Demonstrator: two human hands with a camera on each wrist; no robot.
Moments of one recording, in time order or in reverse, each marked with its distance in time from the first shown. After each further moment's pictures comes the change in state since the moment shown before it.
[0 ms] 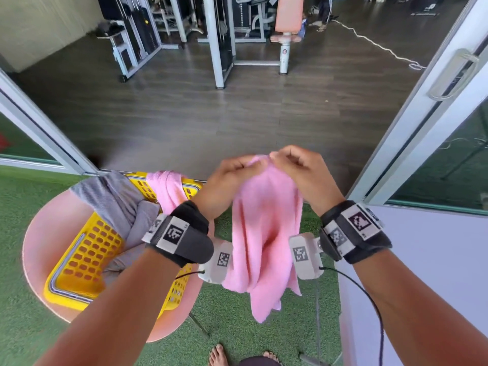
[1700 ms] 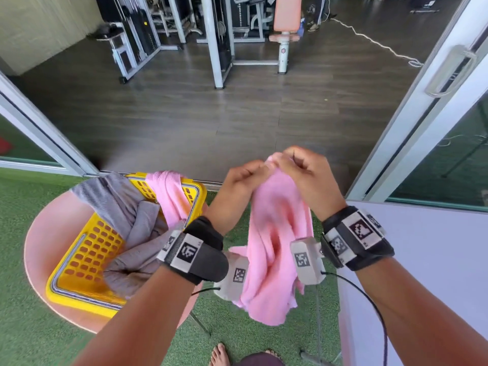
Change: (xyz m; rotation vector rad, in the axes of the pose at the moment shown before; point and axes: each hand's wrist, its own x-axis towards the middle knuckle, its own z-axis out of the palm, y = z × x) left_hand -0.009 -0.004 0.034 -0.069 0.098 0.013; right_hand -0.015 -0.004 -0.007 -0.017 0.043 -0.089
